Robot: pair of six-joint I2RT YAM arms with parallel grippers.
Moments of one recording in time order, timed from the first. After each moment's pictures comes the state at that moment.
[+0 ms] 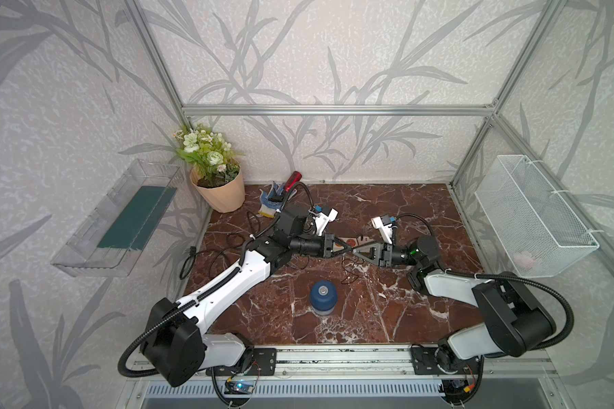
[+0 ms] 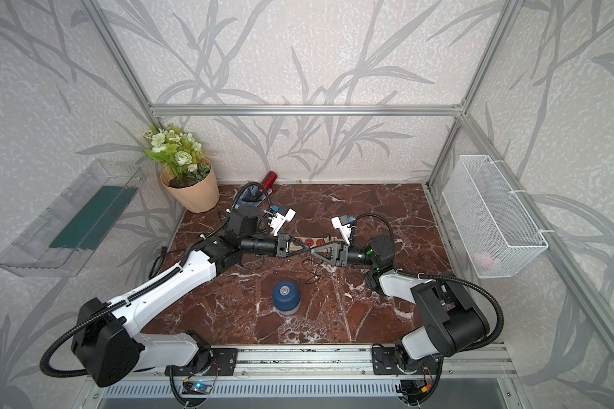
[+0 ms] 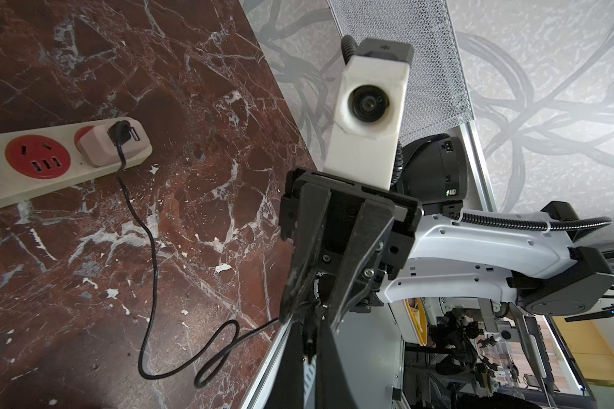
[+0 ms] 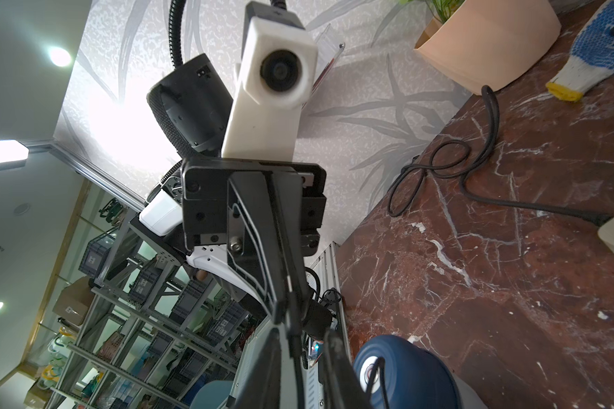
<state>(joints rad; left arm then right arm) -0.59 1.32 1.03 -0.22 0.77 -0.65 0.41 1.47 0.51 1.23 -1.10 1.15</state>
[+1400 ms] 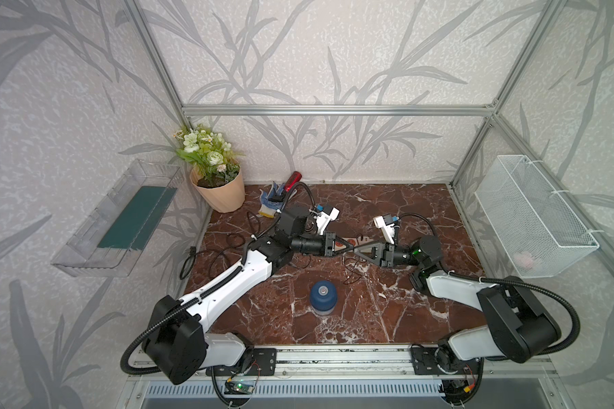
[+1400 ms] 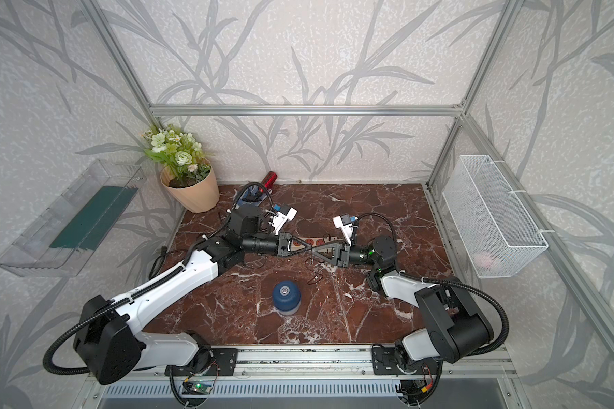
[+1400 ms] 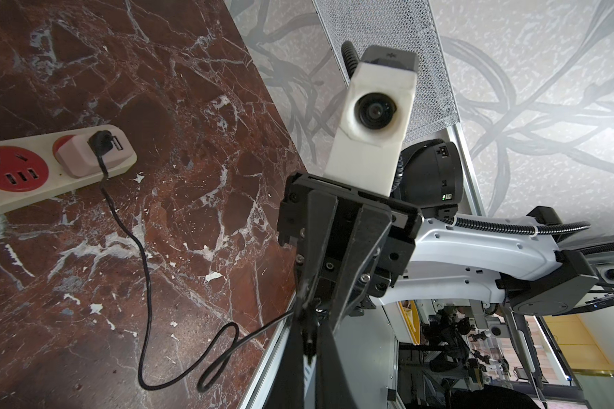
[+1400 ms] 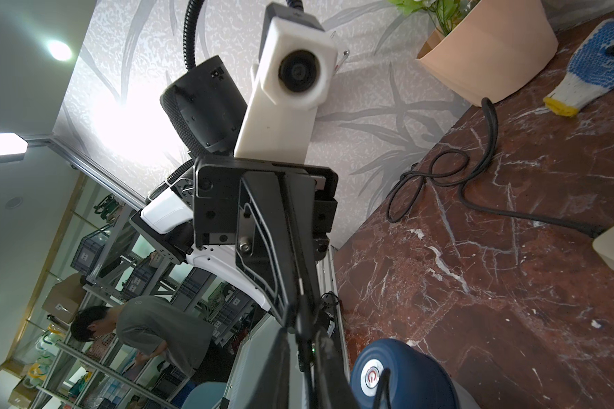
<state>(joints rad) -0.59 1.33 1.02 -0.16 0.80 -0.68 0.41 1.45 0.50 1.22 -1.10 1.13</state>
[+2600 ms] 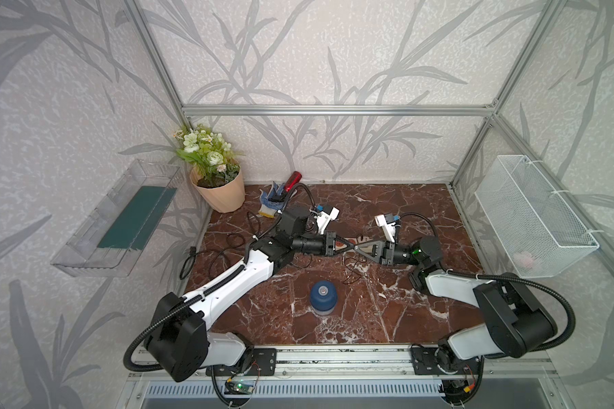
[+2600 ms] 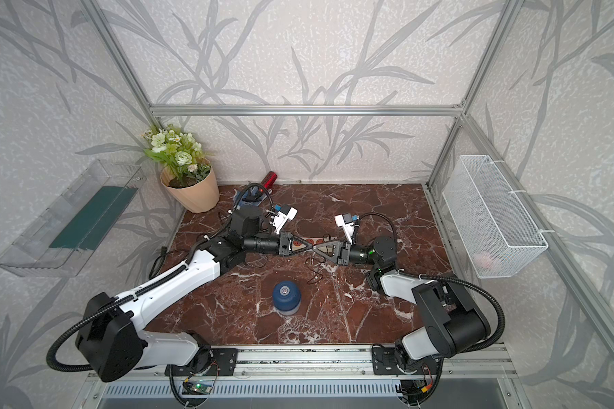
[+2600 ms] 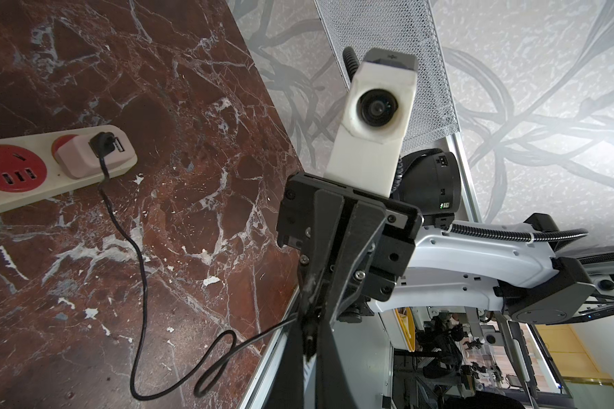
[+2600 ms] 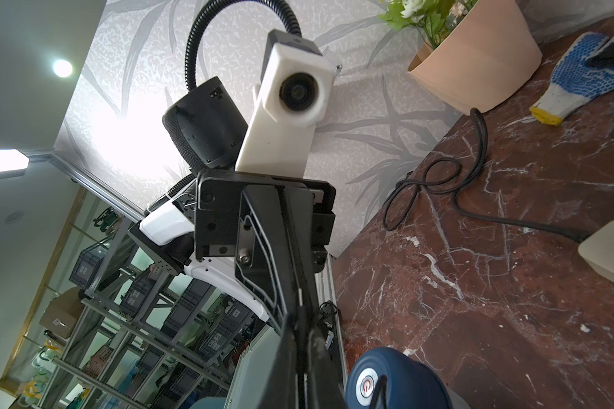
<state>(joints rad) -0.59 1.35 1.01 -0.11 0.79 -0.73 0.40 1.48 0.50 1.27 -1.07 1.16</state>
